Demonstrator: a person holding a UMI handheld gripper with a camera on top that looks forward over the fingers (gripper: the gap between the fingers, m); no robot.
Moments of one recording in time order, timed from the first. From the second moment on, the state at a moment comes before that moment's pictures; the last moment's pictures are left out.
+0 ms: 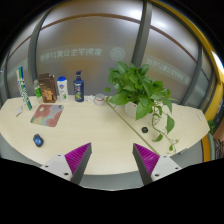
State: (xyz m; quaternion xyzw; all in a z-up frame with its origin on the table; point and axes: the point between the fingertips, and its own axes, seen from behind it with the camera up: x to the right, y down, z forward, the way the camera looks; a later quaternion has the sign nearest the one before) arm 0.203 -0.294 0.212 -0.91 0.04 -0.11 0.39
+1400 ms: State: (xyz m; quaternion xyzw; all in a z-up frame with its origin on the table) arm -0.156 -0.140 -0.010 -0.91 -0.09 -0.02 0.40
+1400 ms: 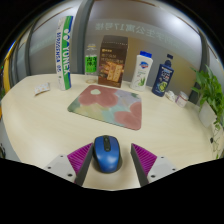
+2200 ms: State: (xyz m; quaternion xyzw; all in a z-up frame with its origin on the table) arm -0.162 0.023 0.159 -0.86 -0.01 0.01 0.51
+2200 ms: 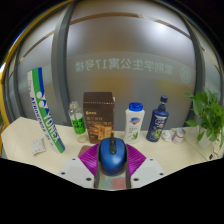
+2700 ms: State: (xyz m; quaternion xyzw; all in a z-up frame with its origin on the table) arm -0.190 0.073 -0.006 -0.92 -0.02 -0.01 0.39
